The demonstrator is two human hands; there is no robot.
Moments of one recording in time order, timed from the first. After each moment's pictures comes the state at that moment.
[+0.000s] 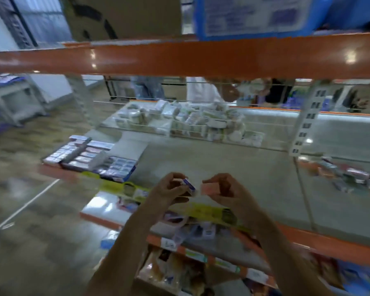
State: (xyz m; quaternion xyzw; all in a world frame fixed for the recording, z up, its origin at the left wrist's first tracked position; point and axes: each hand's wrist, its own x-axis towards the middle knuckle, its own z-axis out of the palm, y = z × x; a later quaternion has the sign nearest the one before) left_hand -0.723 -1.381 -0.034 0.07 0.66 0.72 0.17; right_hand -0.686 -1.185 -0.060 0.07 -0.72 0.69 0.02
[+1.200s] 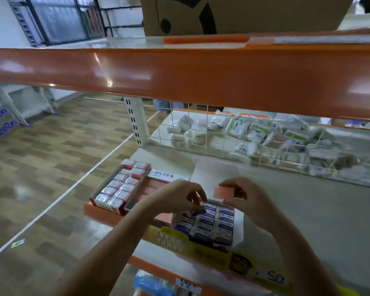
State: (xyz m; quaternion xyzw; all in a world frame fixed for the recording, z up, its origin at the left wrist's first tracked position) left_hand -0.964 -1.624 -0.009 0.31 0.90 0.22 0.18; right_hand -0.908 -1.418 -0.039 0.08 -0.85 0.52 0.05
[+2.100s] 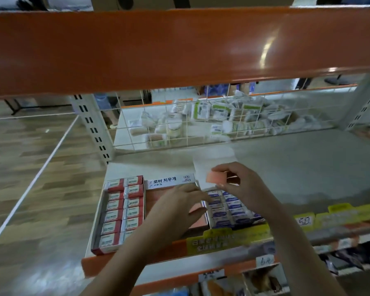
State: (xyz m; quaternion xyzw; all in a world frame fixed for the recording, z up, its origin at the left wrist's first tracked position) left_hand -0.990 -1.711 -0.010 0.55 0.81 0.17 0.07; right_hand -0.909 -1.532 -0.033 -0.11 -0.86 0.47 0.18
